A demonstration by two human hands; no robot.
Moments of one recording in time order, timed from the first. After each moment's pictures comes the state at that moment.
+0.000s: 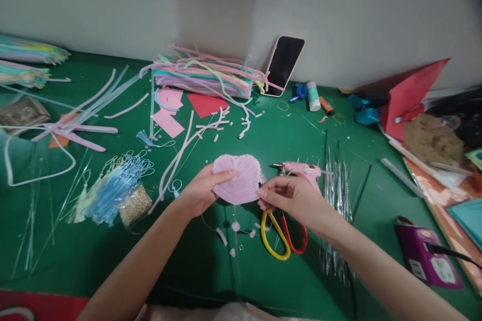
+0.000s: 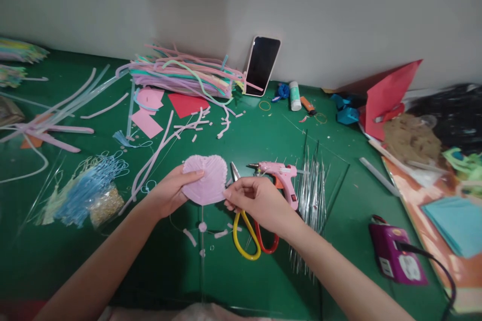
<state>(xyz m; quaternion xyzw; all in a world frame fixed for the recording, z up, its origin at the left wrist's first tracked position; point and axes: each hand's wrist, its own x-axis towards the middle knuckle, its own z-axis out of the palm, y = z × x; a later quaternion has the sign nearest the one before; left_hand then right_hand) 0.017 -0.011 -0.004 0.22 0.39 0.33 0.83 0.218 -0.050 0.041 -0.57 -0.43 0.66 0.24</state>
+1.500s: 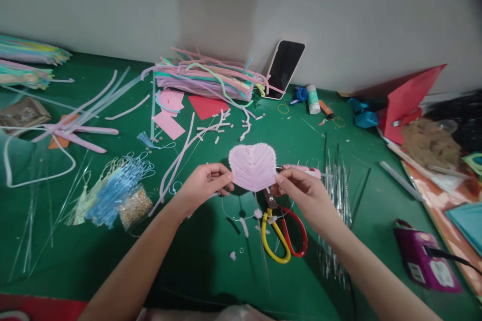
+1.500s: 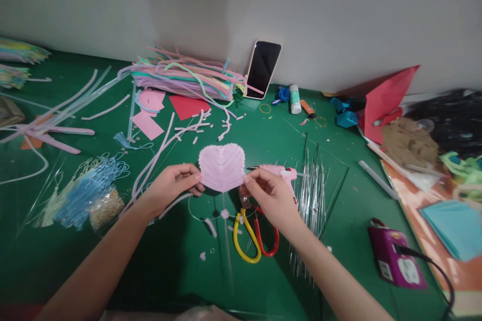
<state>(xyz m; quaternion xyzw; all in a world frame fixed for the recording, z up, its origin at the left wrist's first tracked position) 0.001 -0.005 0.004 0.45 0.45 0.27 0.72 0.231 -0.049 0.031 -0.60 -0.48 0.52 0.36</state>
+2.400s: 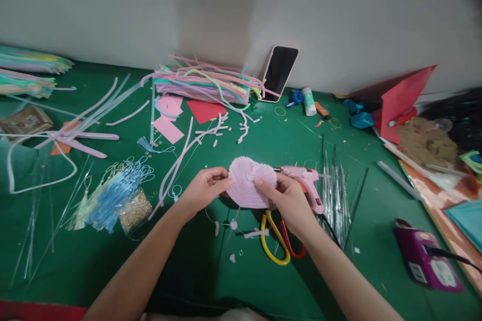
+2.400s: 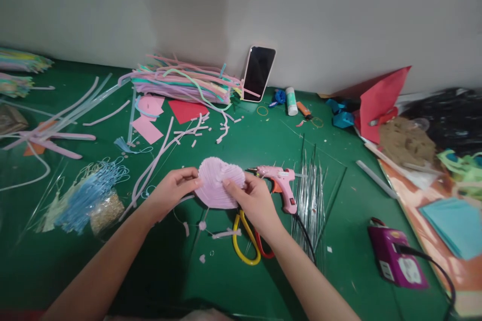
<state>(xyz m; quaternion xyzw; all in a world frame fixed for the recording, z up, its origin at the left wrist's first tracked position) 0.006 -0.006 0.004 0.50 0.45 0.27 0.69 0.200 -0.051 0.013 -0.56 -0.36 0.61 0.43</state>
